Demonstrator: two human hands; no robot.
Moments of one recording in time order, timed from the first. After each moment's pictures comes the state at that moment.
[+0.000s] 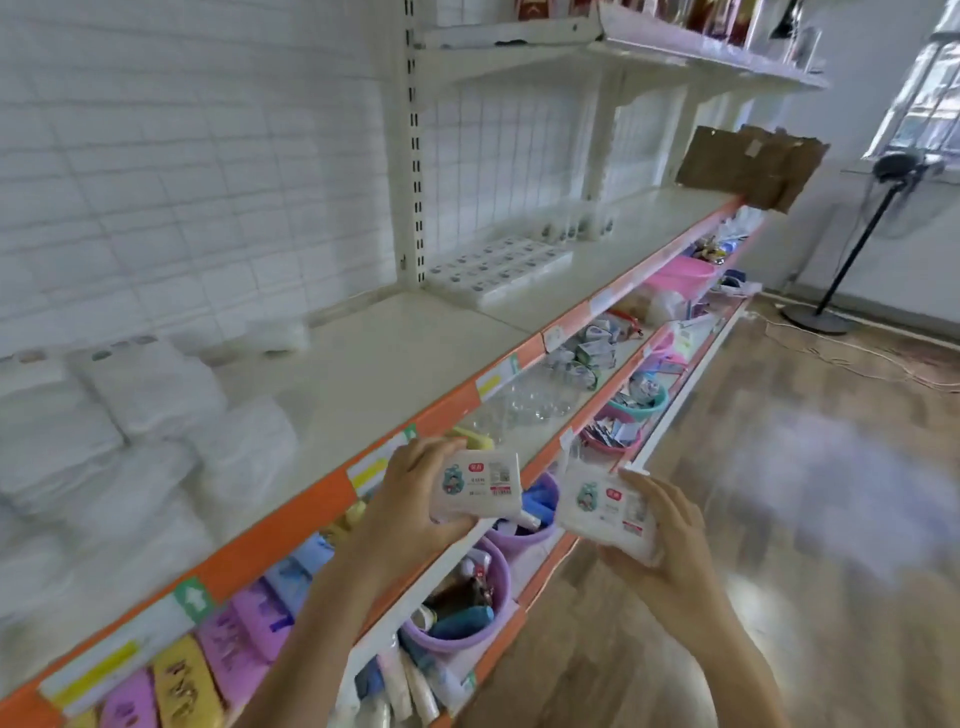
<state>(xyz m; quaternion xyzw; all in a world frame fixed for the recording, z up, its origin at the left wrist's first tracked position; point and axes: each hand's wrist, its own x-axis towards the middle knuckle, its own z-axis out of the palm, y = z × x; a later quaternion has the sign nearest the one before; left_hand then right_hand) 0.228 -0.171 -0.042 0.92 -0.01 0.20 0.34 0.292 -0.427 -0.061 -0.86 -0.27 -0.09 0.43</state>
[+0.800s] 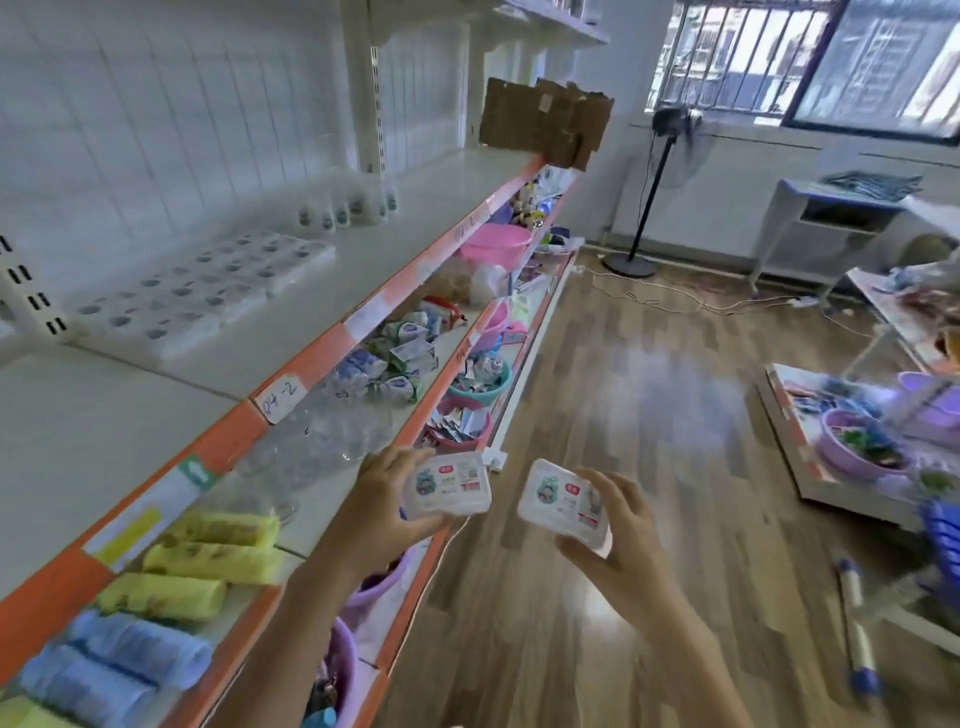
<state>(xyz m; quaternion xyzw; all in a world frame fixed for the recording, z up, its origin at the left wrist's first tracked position) 0.513 -0.328 -0.091 0.93 -0.13 0.11 0.34 0.490 -0.587 -0.096 -0.92 -0.11 -0.09 0.36</state>
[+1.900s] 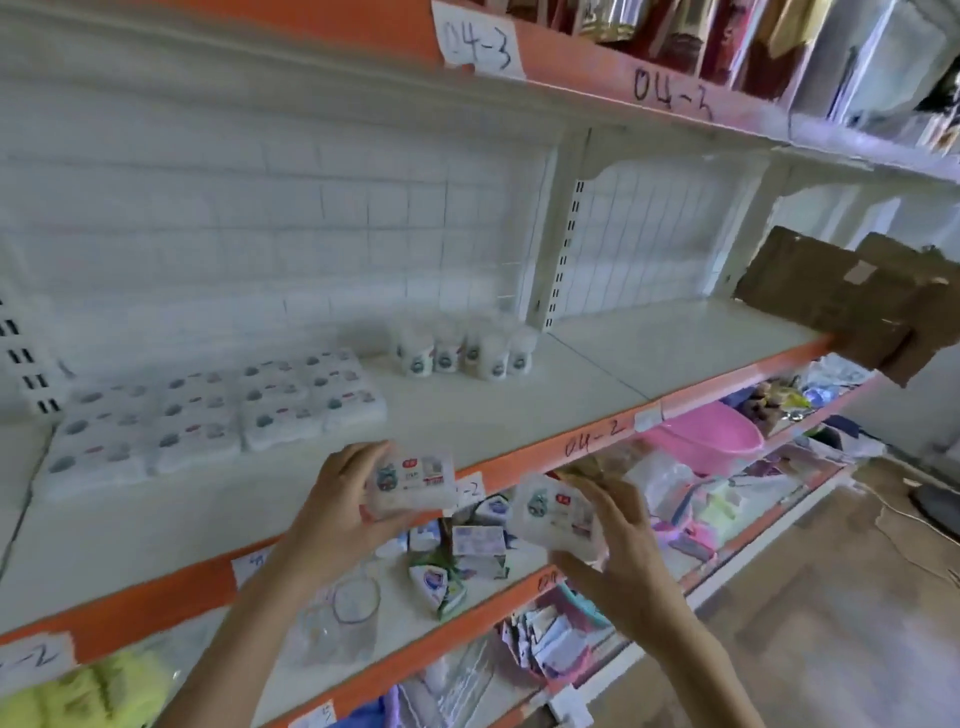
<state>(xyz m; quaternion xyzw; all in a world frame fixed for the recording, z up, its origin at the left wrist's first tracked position) 0.845 -0.313 -0.027 0.89 0.20 0.29 0.30 1.006 -0.548 -0.019 -0.82 -0.47 -0.04 0.33</state>
